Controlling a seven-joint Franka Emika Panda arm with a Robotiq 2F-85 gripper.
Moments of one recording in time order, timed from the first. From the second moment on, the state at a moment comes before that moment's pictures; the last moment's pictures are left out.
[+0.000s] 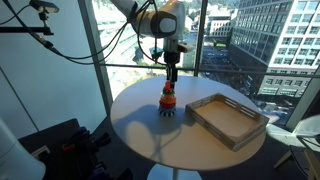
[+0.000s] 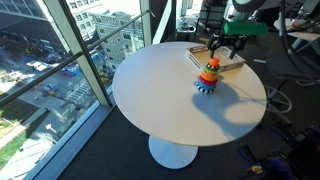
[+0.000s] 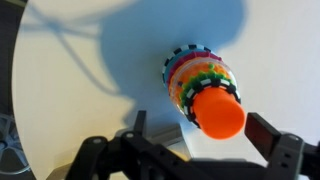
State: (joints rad) arm 0.07 0.38 -0.08 -1.91 0.06 2.24 0.53
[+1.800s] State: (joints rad) arm 0.04 0.01 -0.08 -2.16 -0.07 1.92 0.35
